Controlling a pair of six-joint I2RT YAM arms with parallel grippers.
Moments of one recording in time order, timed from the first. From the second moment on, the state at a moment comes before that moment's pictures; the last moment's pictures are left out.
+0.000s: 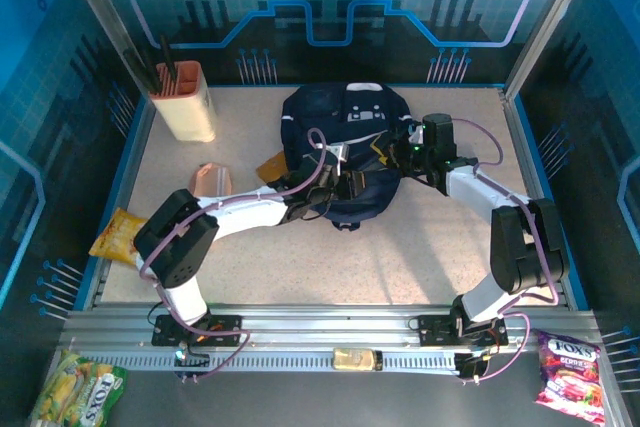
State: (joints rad) left arm -0.74 1.76 1.06 0.15 0.08 -0.74; right arm 0.20 1.58 0.96 0.07 -0.59 1.22
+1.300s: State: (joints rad) left arm -0.69 1.71 1.11 -0.06 0.27 -0.37; right arm 0.16 1.32 0.72 0.07 -0.46 1.24
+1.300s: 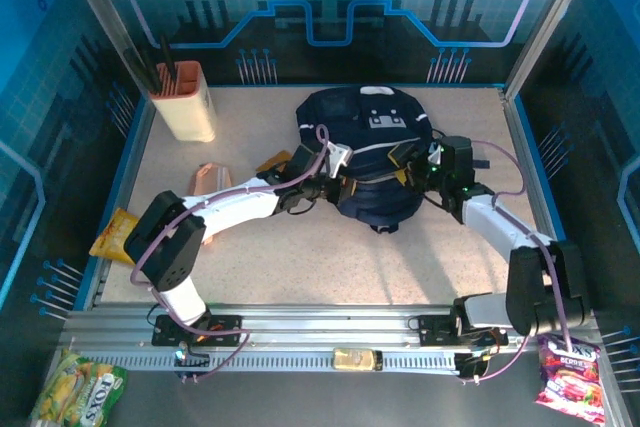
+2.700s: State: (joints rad) left arm -0.43 1.95 1.36 -0.17 0.28 -0.19; right arm 0.19 1.27 0.79 -0.10 -0.30 1.17
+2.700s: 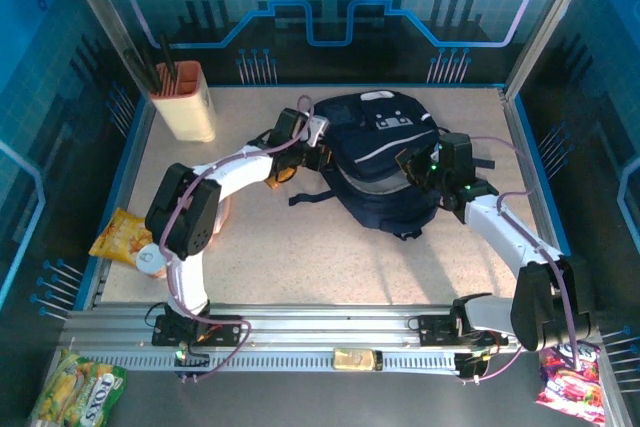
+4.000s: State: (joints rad) left arm -0.19 1.79 1.19 -0.67 -0.45 -0.31; right arm 0.25 1.22 0.94 -0.46 0.01 0.77
